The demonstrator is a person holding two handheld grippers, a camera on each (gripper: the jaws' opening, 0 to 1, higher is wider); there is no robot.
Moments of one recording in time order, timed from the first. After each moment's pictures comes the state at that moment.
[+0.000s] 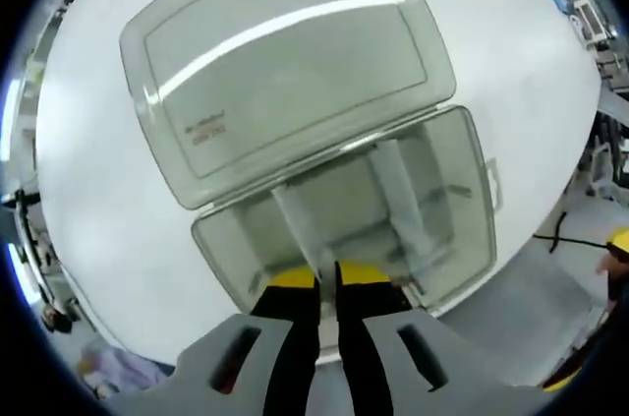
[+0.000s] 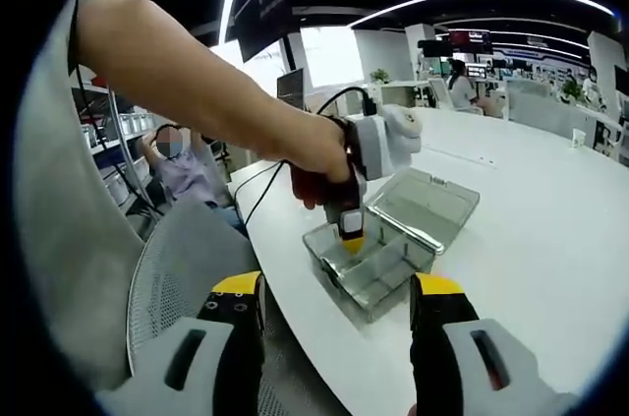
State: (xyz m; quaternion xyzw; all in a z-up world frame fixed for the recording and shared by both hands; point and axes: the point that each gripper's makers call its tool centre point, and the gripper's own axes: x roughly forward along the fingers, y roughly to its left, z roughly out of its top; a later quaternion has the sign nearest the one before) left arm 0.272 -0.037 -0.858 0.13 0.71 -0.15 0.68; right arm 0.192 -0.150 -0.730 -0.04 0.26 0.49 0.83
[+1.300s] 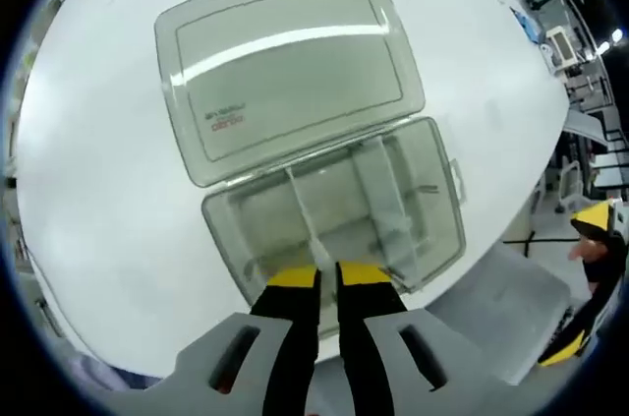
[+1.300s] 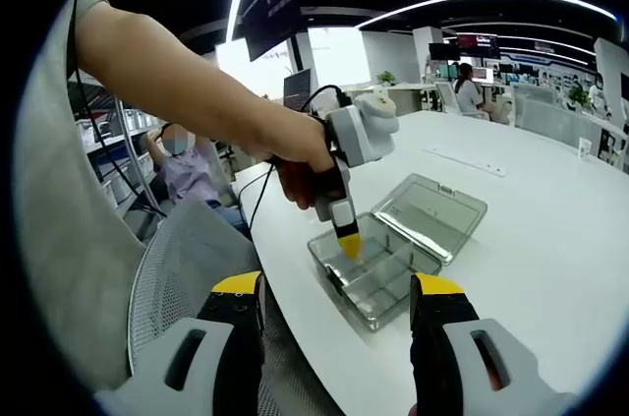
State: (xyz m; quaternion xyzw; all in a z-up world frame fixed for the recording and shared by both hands) left arm 0.266 -0.038 -0.839 0.04 0.67 -0.20 0.71; right arm 0.193 -0.138 -0.724 -0.05 0.25 0.50 0.83
